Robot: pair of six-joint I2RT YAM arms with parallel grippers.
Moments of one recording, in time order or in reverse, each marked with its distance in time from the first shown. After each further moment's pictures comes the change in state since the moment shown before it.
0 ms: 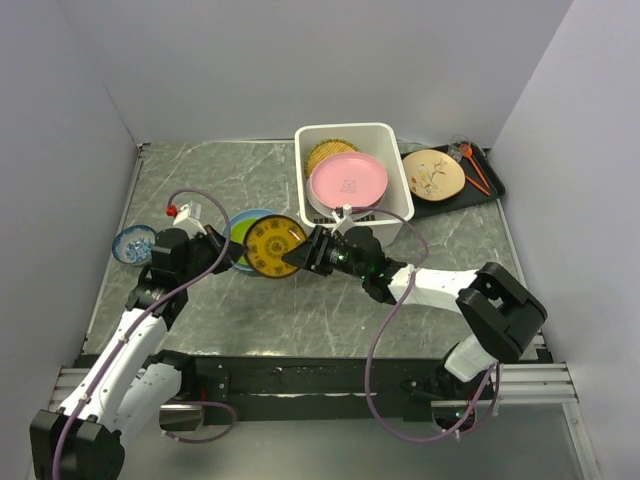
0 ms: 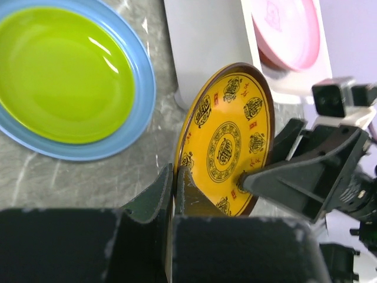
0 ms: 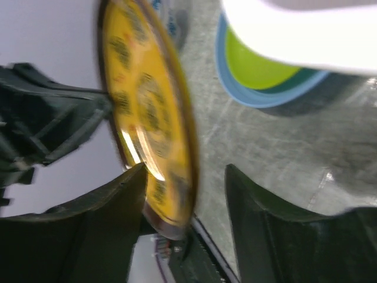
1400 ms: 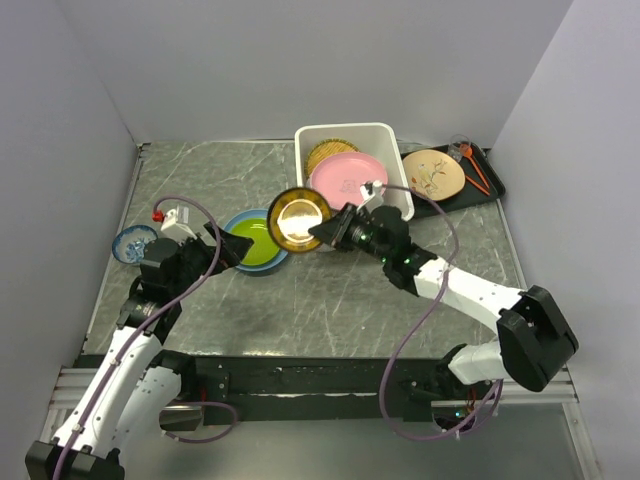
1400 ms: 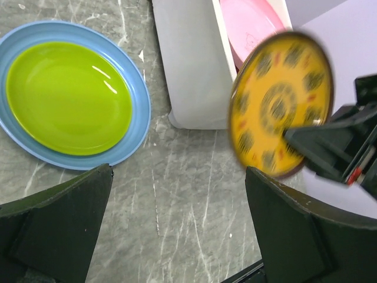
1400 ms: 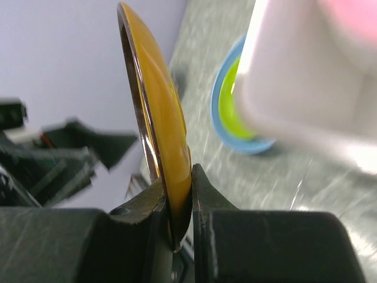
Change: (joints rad) left arm -0.002 -0.142 -0.014 -0.024 -0.058 -0.008; right arm -0.115 -0.201 0.057 -0.203 0.048 -0.098
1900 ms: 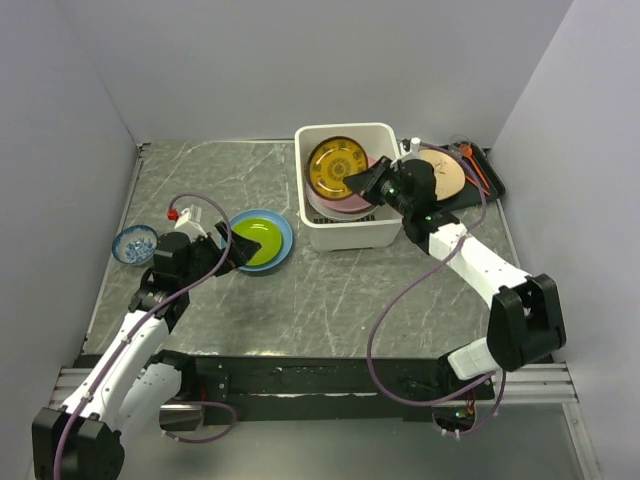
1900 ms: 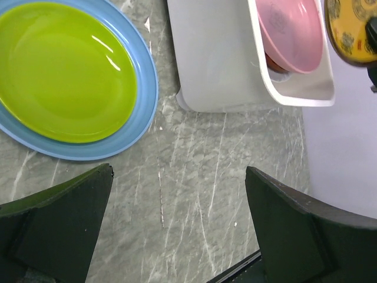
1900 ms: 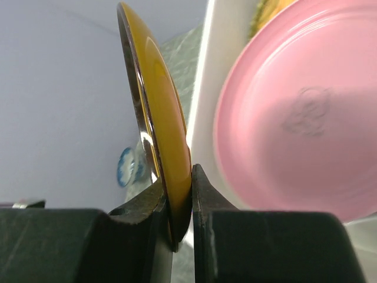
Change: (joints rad) left arm 0.000 0.136 -0.033 0.071 0.058 -0.012; right arm -0.292 0.097 0.269 -0.167 -0.025 -0.094
